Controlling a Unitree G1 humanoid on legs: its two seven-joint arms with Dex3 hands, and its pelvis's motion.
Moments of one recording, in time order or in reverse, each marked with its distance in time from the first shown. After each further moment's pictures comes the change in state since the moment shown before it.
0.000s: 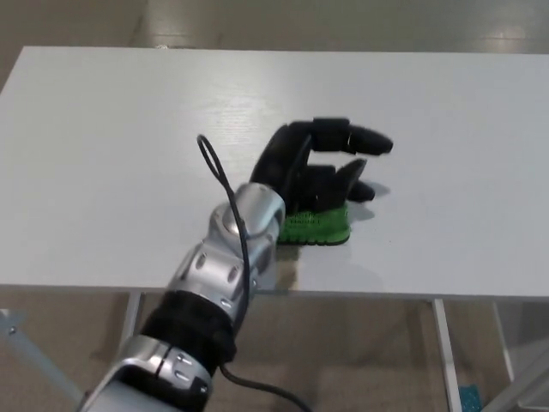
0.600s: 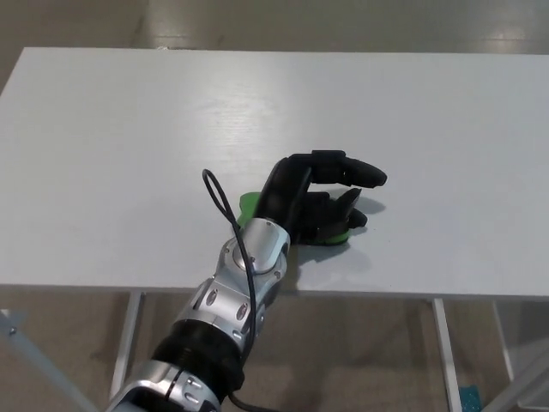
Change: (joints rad) left_arm 0.051 -0.035 0.011 0.059 0.090 -0.104 0.063; right_arm 0.002 0.004 0.003 0.000 0.007 -0.007 0.006
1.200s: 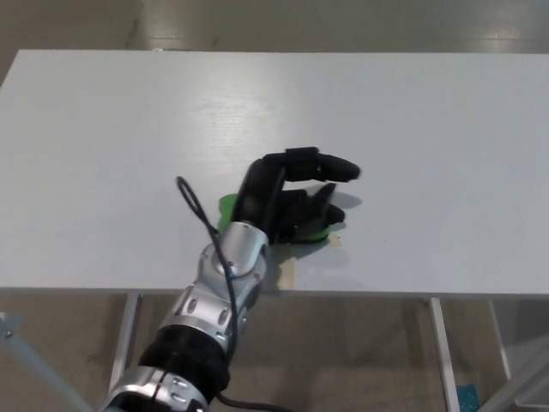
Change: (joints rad) left_arm 0.023 0.032 0.111 0.033 0.010 -0.072 -0.004; right_arm -0.005 -0.004 0.011 0.008 -0.009 -0.011 -0.005
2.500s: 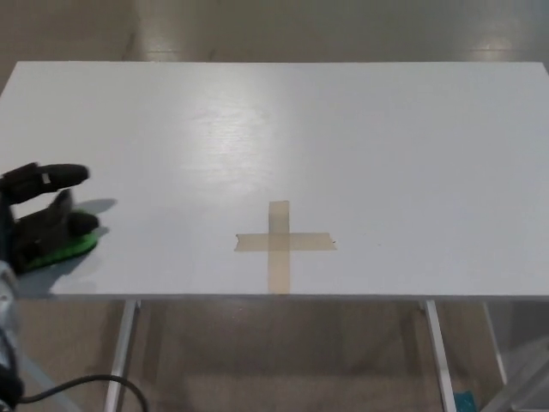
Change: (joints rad) left_arm 0.105 0.461 0.380 0.222 -0.173 -0.155 -0.190; right_arm -0.014 0.010 -0.012 0.059 0.016 -0.006 0.024
